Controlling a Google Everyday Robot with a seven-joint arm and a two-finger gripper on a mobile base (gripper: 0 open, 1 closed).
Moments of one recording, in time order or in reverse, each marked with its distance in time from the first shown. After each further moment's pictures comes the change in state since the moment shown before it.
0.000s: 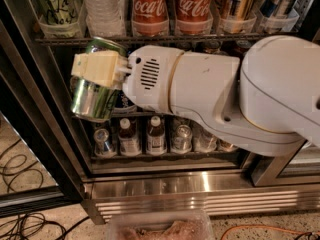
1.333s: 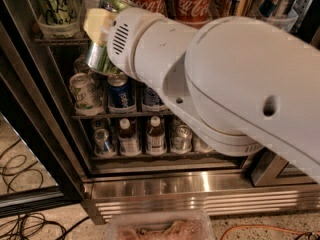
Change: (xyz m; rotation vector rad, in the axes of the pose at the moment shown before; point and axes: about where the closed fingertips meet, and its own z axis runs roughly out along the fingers) arm -0.082 -0.024 0.008 0.338 -0.318 -0.183
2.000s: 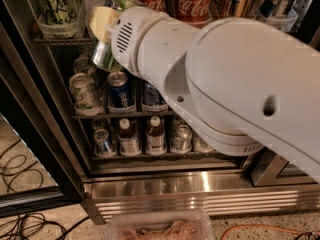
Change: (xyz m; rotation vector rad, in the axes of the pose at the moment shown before) arm -0.005 -0.006 0.002 0.021 -0.023 -0.013
